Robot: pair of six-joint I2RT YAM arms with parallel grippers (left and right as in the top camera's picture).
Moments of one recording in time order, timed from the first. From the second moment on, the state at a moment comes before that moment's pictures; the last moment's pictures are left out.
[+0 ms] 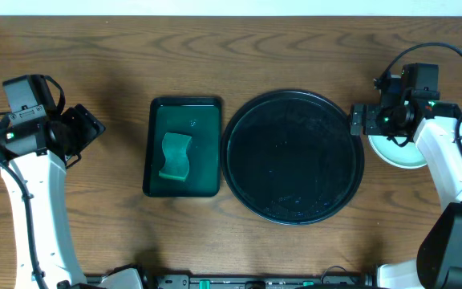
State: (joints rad) left arm 0.35 1.35 1.26 -1.01 -0.02 -0.44; right arm -0.10 1.64 1.17 -0.70 -0.16 -0.03
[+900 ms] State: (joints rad) left arm 0.35 1.35 1.26 -1.01 -0.02 -0.44; right arm -0.10 0.98 1.17 -0.70 -0.16 -0.03
